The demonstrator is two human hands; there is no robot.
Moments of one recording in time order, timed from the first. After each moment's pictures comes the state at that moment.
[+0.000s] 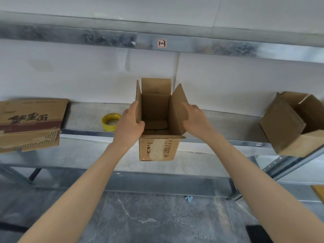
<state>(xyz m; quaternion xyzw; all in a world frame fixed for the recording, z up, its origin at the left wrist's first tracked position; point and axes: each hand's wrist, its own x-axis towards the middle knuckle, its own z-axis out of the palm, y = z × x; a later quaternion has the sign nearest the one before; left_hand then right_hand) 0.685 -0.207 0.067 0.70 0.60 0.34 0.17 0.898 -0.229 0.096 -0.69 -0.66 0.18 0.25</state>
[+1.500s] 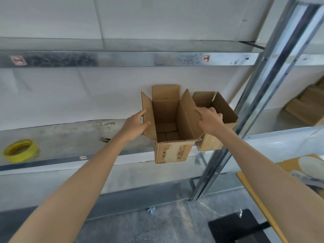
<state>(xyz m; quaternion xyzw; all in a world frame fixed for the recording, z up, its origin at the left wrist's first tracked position) 1.000 -0.217 0.089 0.78 0.47 0.22 0.35 1.253 -0.302 0.102 -0.81 -0.56 0.06 0.16</state>
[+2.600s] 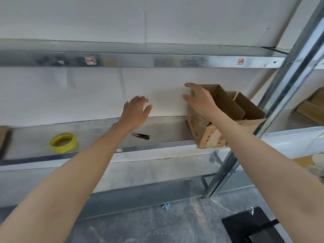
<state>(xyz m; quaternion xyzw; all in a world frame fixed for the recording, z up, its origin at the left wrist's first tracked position) 0.857 -0.186 0.119 0.86 0.44 0.24 0.13 1.076 -0.266 0.163 -0.72 -0.60 0.05 0.34</state>
